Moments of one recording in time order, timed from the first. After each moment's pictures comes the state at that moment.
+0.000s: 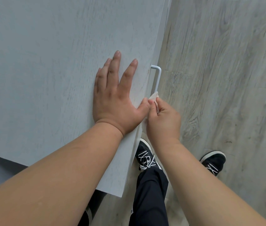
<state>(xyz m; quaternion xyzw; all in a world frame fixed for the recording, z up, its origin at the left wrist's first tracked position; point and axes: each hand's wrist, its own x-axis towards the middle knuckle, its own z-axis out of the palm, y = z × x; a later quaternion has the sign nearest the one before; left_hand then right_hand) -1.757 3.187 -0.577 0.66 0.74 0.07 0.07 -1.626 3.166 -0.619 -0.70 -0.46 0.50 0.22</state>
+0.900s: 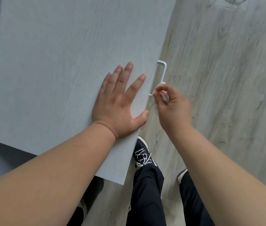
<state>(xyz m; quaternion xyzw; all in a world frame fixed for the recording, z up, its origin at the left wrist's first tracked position) -1.780 3.145 -0.575 0.73 0.68 0.01 0.08 -1.605 3.179 -0.615 -0.66 -0.55 0.46 0.23</state>
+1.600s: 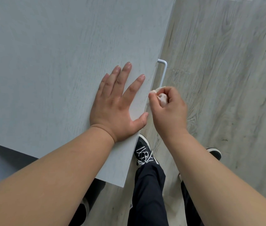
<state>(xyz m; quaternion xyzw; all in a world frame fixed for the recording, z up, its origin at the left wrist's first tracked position) -1.780 3.147 -0.574 0.73 0.68 0.03 0.09 -1.619 3.172 -0.607 -0.69 -0.47 0.48 0.24</state>
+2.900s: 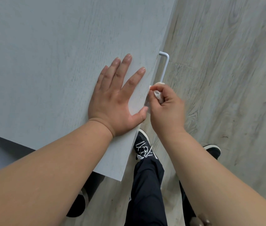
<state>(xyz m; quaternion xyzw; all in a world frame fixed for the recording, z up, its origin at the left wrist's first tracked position) -1.779 3.147 -0.572 0.73 0.68 0.03 0.10 -1.620 3.165 -0.607 -0.66 -0.46 0.52 0.28</state>
